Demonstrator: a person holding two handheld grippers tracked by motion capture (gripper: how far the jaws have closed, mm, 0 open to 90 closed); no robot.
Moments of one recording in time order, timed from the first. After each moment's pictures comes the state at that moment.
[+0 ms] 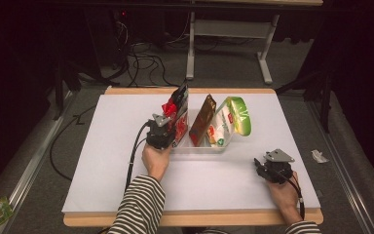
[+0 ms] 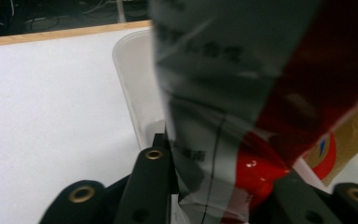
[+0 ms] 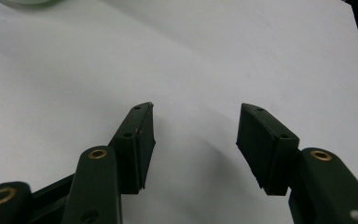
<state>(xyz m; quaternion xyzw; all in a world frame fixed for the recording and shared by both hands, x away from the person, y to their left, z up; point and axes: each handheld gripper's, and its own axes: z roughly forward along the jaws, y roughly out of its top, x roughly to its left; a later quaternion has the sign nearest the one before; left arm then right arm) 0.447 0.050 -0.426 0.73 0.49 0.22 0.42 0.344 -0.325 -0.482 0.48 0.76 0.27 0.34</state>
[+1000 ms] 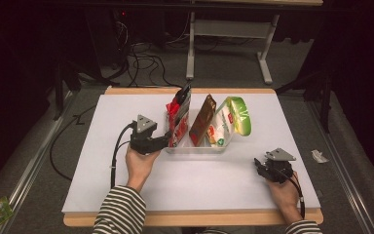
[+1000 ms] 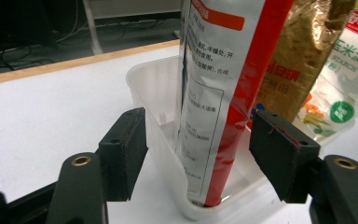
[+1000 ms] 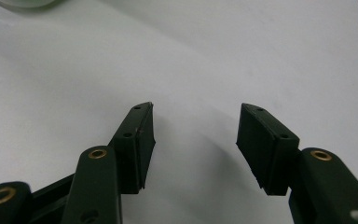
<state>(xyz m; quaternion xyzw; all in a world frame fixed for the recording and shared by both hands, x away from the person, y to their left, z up) 0.411 0.097 -0.390 0.75 0.42 0.21 0.47 0.346 -0.328 -0.482 0.49 0.76 0.27 0.33</state>
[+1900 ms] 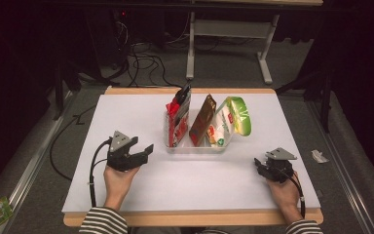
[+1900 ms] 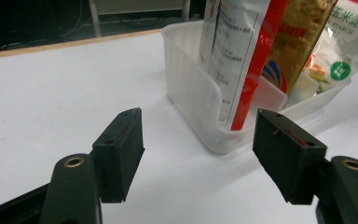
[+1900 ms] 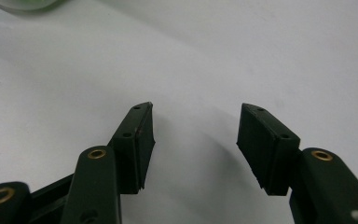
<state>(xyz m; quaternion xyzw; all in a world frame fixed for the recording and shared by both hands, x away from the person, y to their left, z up) 0.374 0.156 -0.412 0.74 0.43 0.21 0.48 0.347 -0.330 -0.481 0.49 0.76 0.28 0.32</state>
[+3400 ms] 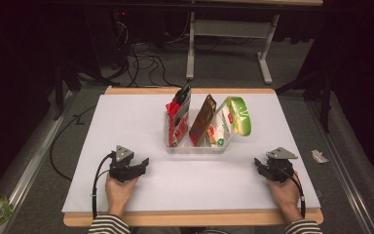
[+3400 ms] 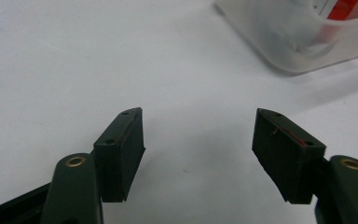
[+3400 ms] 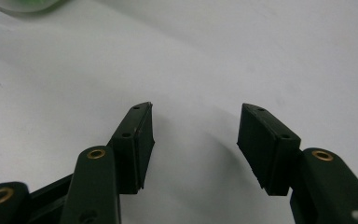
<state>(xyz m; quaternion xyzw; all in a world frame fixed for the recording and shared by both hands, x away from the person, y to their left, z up) 0.381 0.165 -0.484 0.75 0.48 0.20 0.40 0.349 -0.332 -0.481 0.50 0.76 0.28 0.31</state>
